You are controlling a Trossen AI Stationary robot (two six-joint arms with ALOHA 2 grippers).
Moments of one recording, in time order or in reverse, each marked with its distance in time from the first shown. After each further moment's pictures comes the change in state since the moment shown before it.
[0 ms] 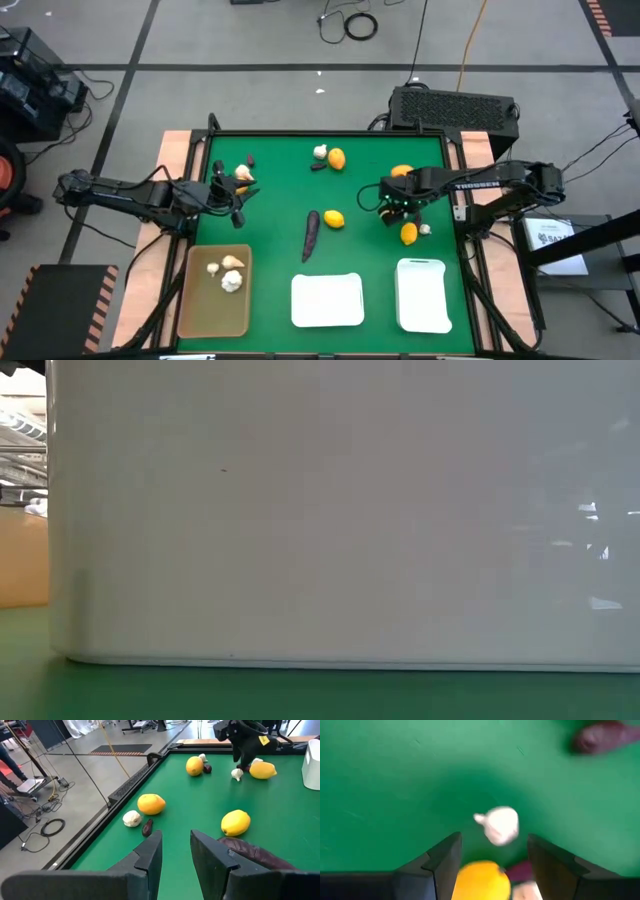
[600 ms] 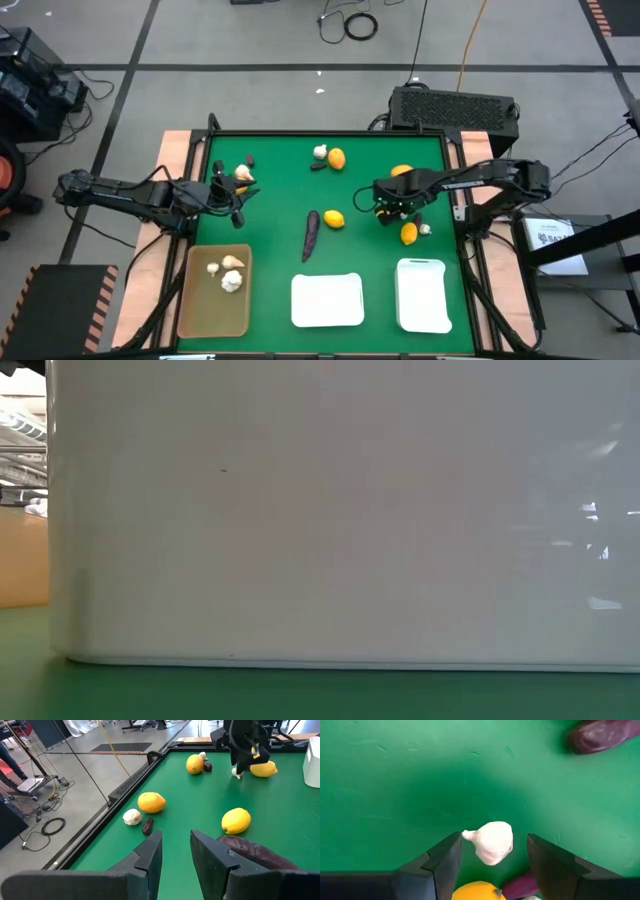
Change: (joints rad) left arm 0.000 0.000 0.000 -0.010 0.000 -0.002; right arm -0.012 0.125 0.000 0.013 0.032 0.051
